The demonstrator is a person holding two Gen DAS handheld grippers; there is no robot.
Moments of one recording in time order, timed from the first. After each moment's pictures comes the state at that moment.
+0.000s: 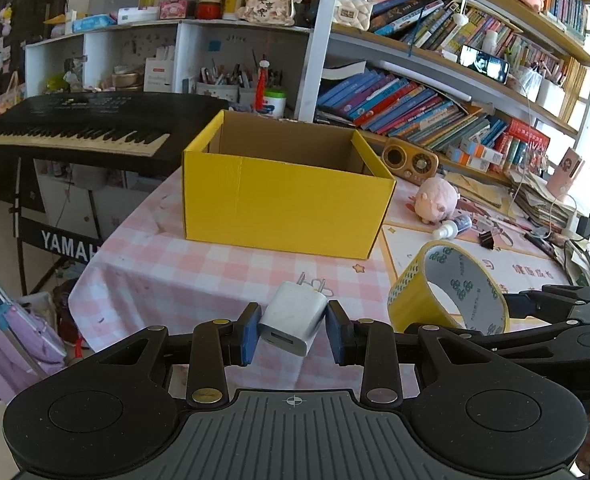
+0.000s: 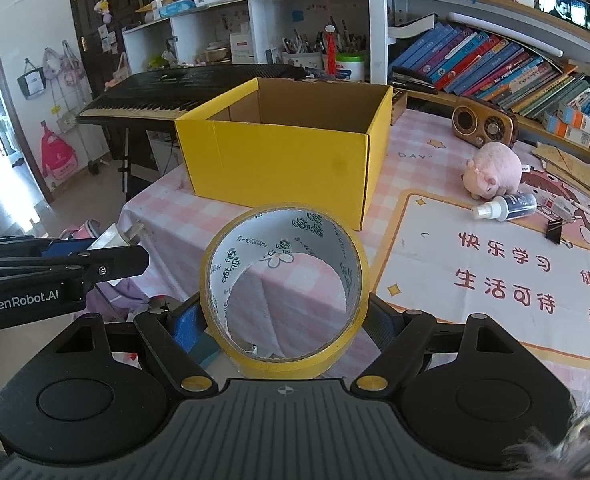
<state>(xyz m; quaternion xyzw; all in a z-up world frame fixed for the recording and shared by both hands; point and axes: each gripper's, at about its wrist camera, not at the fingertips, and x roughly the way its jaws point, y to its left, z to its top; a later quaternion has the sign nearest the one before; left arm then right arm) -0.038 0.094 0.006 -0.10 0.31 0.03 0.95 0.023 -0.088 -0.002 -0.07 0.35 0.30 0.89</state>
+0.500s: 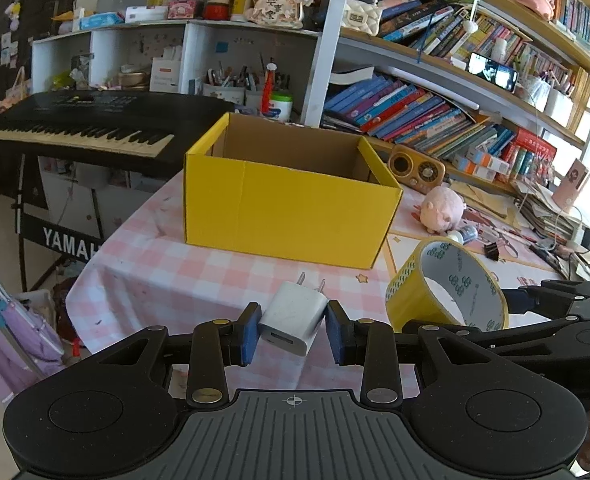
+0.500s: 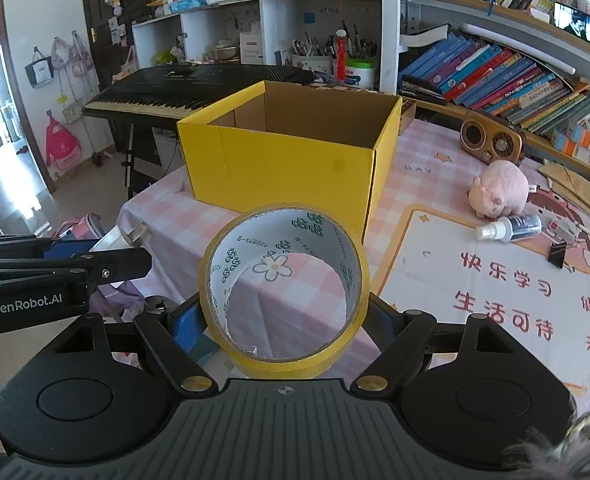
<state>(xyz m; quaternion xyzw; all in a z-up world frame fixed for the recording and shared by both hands) -0.028 0.094 0.005 -0.11 0.30 0.04 0.95 0.041 -0.081 0.002 -0.08 0.34 0.31 0.88</state>
